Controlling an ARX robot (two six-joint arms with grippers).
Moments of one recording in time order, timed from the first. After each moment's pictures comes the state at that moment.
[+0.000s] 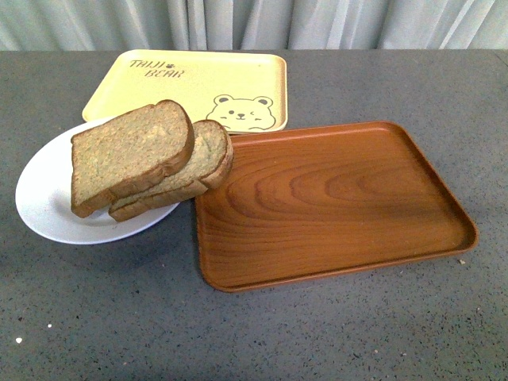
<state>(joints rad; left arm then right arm) 0.00 0.02 0.01 0.00 0.00 -0.01 0.20 1.14 0.10 1.02 0.20 0.01</state>
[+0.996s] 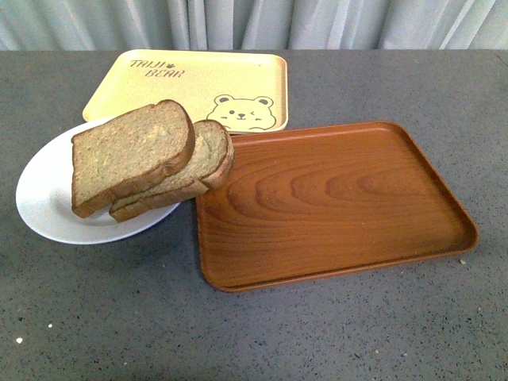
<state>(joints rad) 0.00 0.02 0.01 0.00 0.00 -0.01 0.00 0.44 0.02 0.44 0.00 0.01</state>
